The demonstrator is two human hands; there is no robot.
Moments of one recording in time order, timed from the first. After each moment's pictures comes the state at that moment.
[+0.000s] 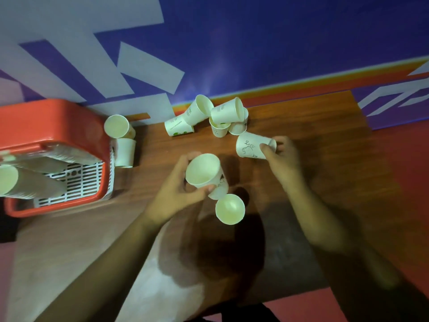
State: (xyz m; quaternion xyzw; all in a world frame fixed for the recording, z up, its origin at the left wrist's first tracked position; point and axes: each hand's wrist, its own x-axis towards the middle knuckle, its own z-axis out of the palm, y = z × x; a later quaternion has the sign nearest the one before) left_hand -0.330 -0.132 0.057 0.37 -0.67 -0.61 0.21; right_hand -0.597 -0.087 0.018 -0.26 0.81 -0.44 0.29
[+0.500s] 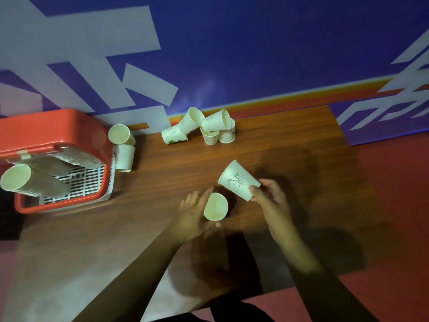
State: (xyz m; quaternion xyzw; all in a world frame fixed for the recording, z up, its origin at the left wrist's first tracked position) left_hand -0.339 -0.057 -0.016 0.39 -0.86 -0.34 -0.01; right_hand -0.550 0.033 0.044 -0.19 0.70 -0.56 0.40
